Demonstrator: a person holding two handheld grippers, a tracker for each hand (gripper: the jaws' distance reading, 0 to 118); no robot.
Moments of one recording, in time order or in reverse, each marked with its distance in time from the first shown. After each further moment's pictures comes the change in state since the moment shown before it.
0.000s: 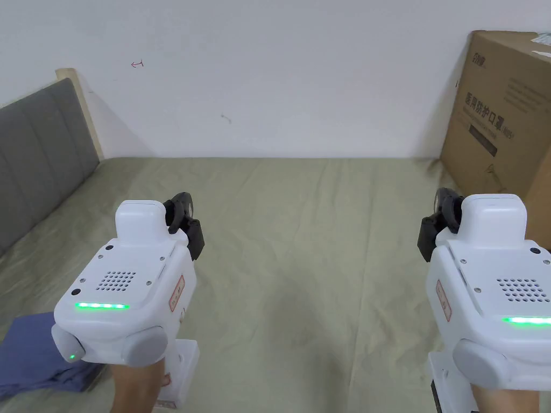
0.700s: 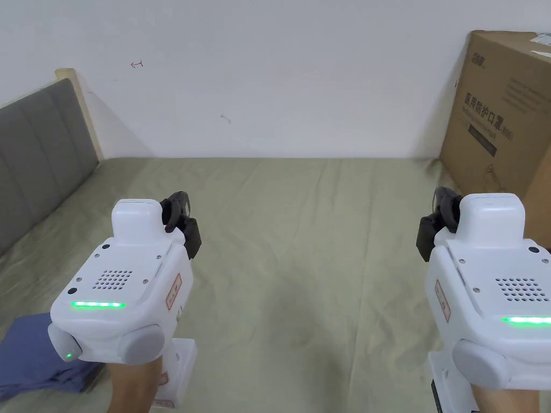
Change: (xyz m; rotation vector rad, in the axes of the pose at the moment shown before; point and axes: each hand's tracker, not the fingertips) left arm -0.004 0.002 -0.001 0.001 0.005 0.004; right arm -0.002 0.001 0.001 0.002 0.006 0.007
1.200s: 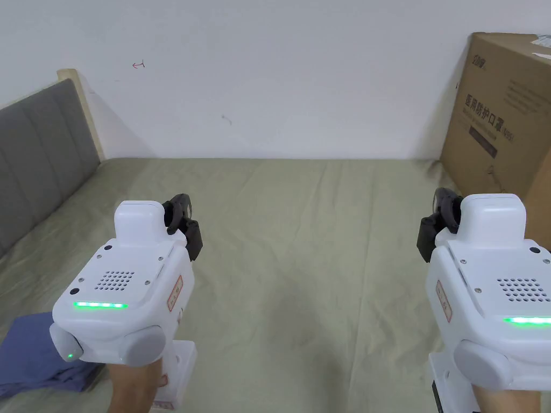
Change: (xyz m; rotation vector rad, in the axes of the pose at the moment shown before) left arm -0.001 -0.002 0.002 -0.008 -0.001 -0.006; right arm 0.000 0.001 0.002 -0.001 0.006 0.000
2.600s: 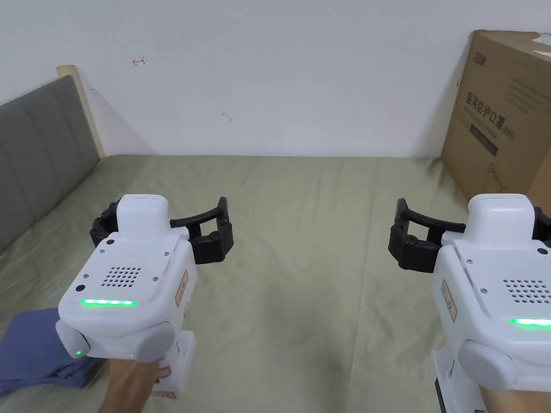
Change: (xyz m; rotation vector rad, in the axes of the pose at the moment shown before) left arm 0.005 0.002 0.000 0.052 0.048 -0.045; right arm 0.000 -0.003 0.003 0.017 -0.024 0.002
